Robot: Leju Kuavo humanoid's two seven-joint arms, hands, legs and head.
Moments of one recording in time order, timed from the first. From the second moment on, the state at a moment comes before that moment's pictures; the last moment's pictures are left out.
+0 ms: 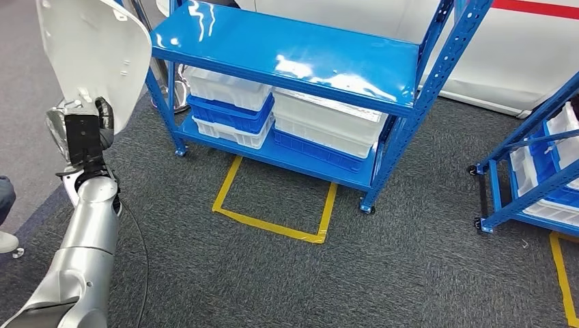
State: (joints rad) left arm -0.64 0.04 0.16 -1.03 -0.35 0.59 -0.42; right arm -0.09 0.11 -1.03 -0.21 1.05 -0.31 -0.11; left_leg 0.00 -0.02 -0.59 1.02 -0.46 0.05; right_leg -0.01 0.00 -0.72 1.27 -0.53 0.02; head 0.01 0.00
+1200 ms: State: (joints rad) left arm -0.53 0.06 0.19 -1.06 -0.42 0.65 -0.36; right arm -0.09 0.11 -1.05 -0.21 1.07 -0.31 -0.15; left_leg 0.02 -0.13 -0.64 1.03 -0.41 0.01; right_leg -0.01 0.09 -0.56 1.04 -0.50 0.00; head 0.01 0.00
